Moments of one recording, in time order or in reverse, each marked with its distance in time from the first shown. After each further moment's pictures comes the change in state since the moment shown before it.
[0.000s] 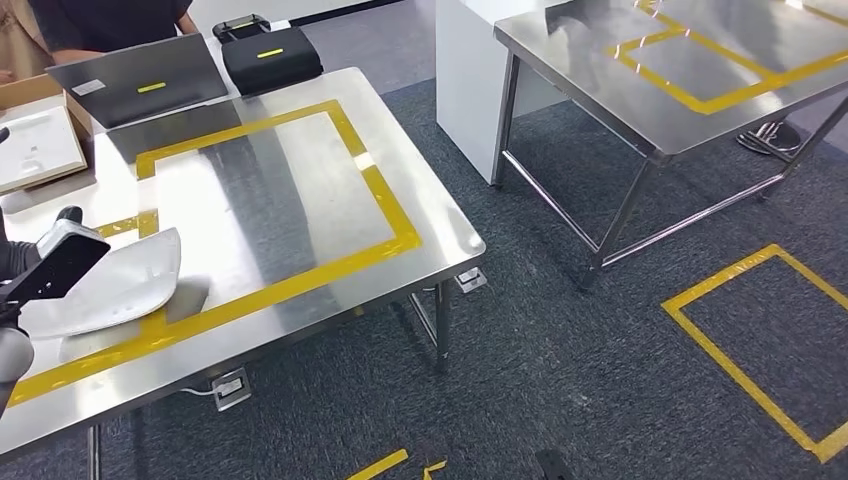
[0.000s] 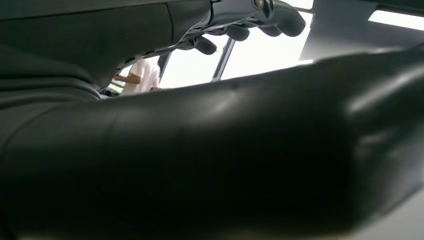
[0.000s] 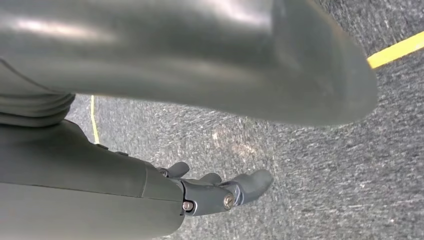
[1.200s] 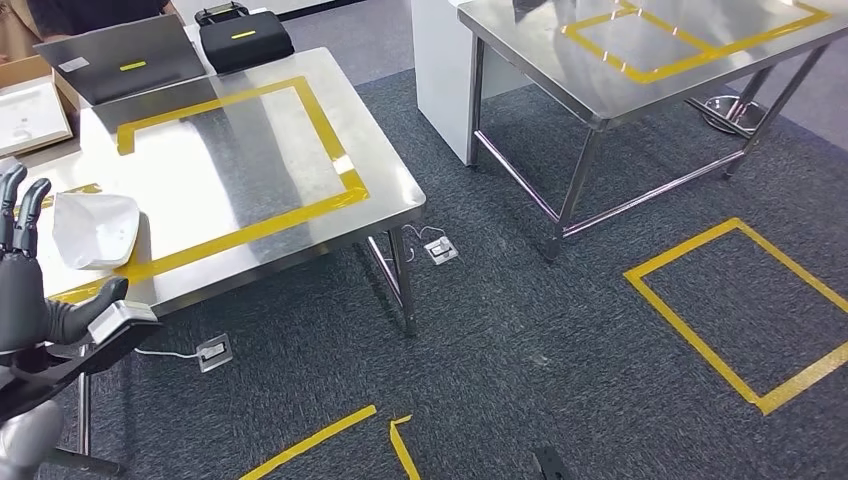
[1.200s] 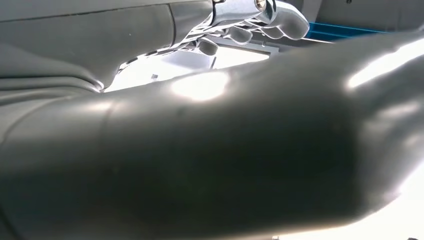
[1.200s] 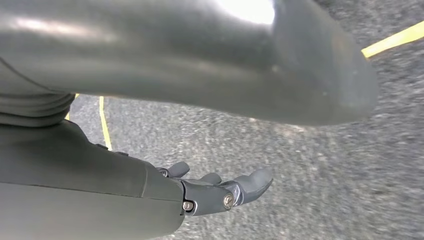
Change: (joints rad) left arm 0.294 0.109 -0.028 -0.498 -0.277 0.062 0.178; right arm -0.010 0.018 -0.022 -0.002 -0.015 0.006 0.001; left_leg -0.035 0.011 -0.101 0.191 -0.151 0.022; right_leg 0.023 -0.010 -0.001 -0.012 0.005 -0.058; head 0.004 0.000
